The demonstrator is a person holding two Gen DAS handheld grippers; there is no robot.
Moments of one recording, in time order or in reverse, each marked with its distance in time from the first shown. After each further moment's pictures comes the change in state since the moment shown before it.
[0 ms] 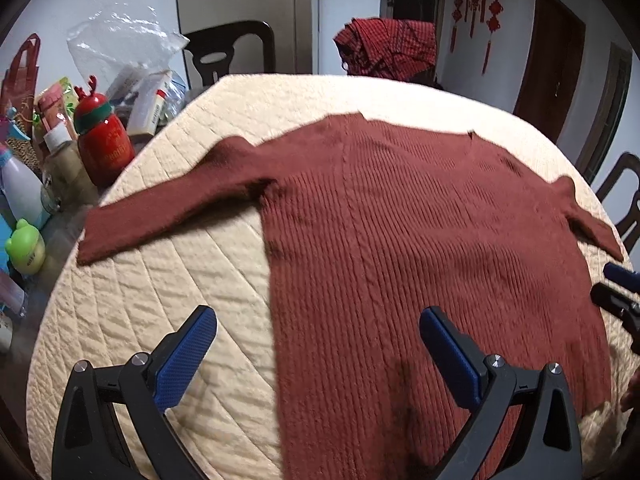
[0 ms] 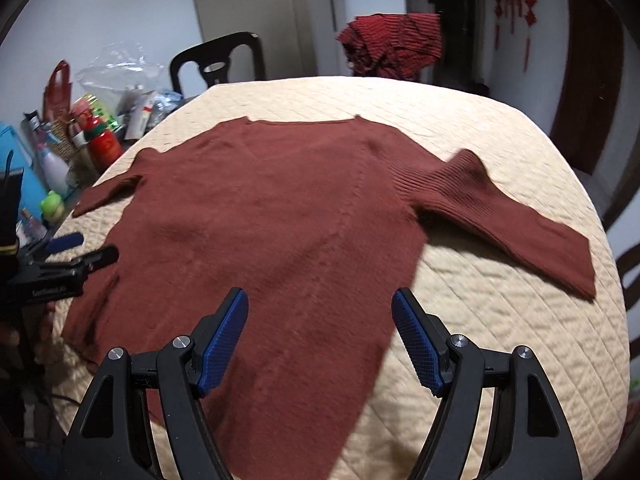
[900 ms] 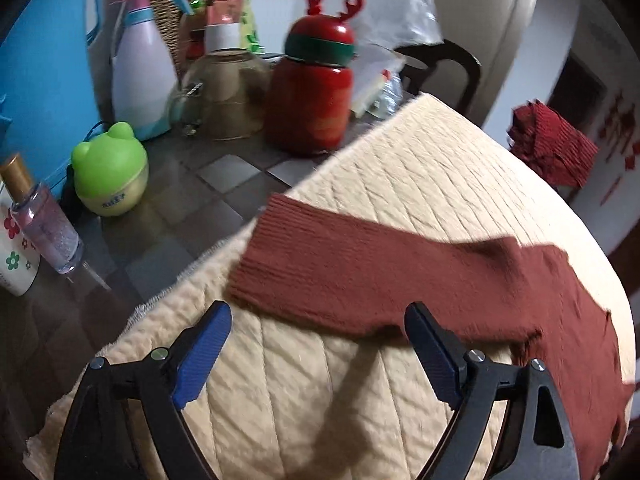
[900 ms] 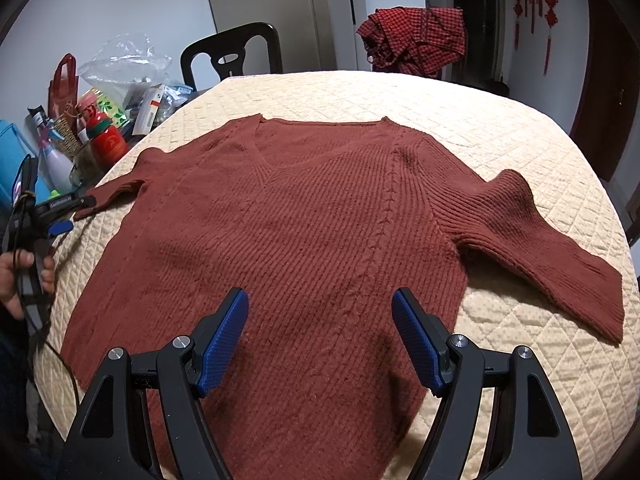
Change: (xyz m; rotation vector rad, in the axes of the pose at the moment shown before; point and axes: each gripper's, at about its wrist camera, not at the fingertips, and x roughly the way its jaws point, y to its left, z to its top) left arm 0.048 0.178 0.018 -0.545 -0.027 0.247; right arm 0.026 0.004 0.023 -0.021 0.017 0.037
